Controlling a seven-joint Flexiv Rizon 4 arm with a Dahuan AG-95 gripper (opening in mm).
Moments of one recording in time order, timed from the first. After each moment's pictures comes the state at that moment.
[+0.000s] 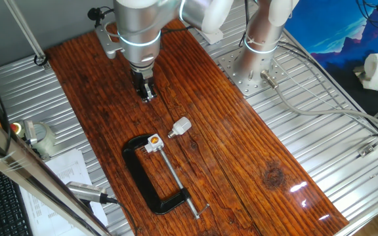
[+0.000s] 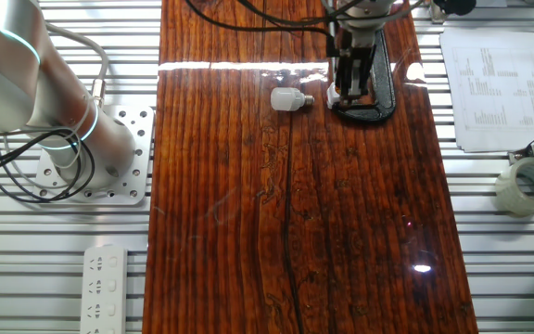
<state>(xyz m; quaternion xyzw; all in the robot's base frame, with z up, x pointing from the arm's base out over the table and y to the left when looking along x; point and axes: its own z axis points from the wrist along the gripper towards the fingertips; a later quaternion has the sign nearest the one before) 0.496 0.040 0.166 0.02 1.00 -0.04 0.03</state>
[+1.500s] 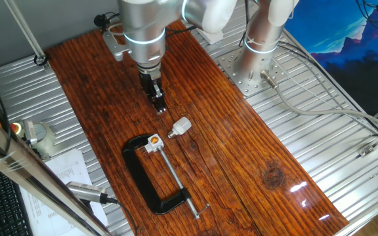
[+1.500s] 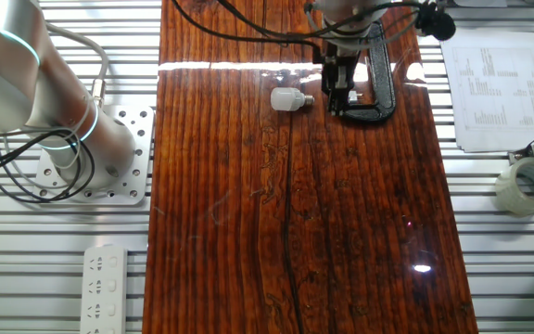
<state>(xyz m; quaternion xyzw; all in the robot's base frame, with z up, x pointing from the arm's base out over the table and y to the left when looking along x) 0.474 0.061 0.151 -0.01 1.00 0.03 0.02</state>
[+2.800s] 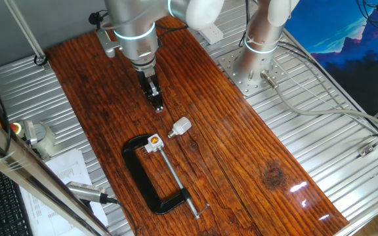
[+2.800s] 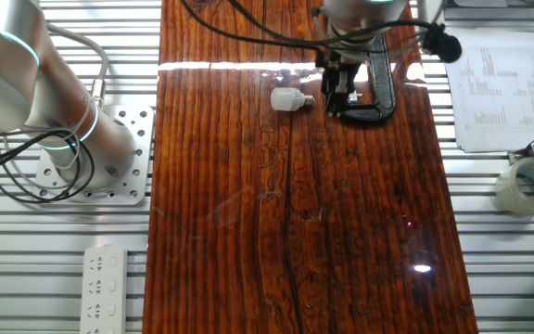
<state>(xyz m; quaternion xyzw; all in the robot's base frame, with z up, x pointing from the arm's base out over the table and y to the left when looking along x) 0.470 0.058 0.156 0.03 1.00 0.05 -0.02</state>
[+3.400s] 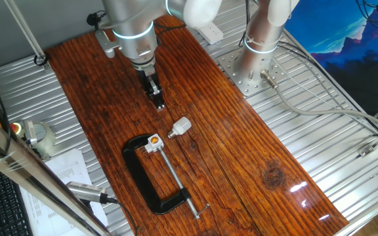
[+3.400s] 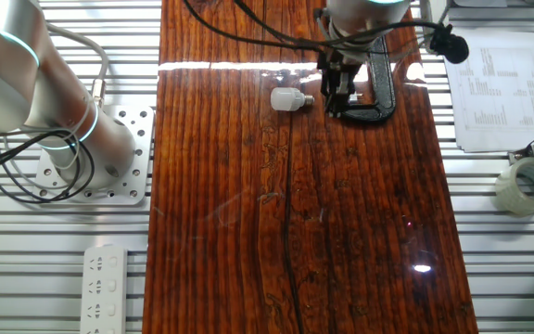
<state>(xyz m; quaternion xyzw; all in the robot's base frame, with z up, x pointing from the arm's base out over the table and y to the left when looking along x) 0.469 0.057 0.154 -0.04 1.00 0.07 -0.01</state>
